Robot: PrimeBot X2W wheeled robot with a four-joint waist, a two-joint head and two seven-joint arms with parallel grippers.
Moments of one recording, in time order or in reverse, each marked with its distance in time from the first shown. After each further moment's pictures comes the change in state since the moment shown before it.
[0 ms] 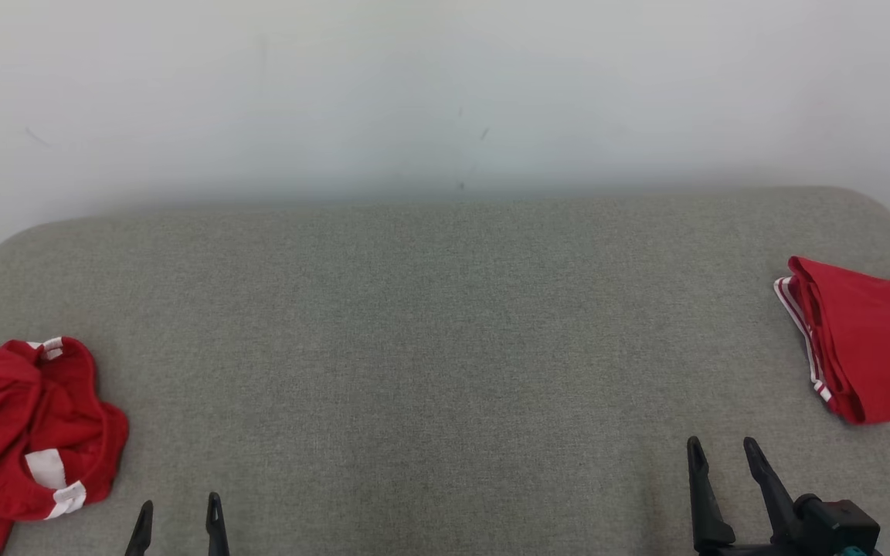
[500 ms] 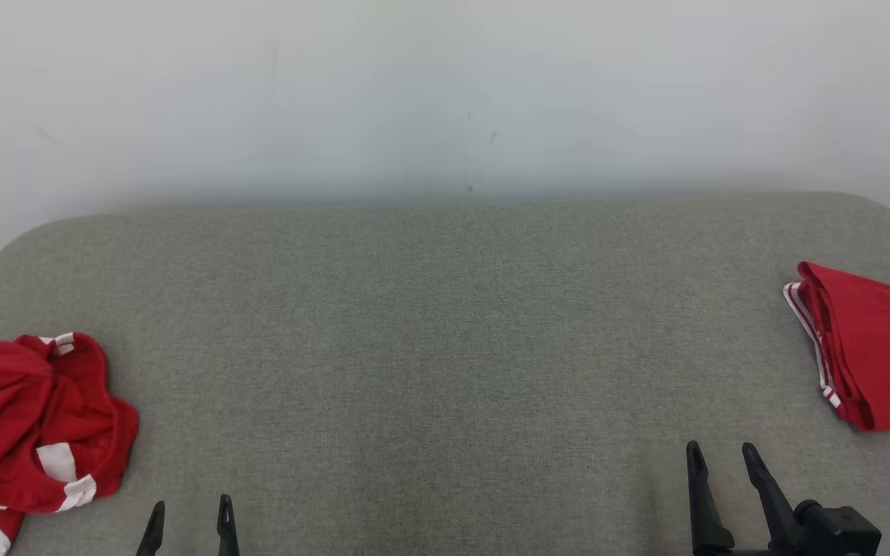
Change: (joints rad) left arm -0.003 0.000 -0.015 0.011 0.003 -0.006 0.000; right arm 0.006 0.001 0.008 0.007 0.022 0.000 -0.013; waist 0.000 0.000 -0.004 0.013
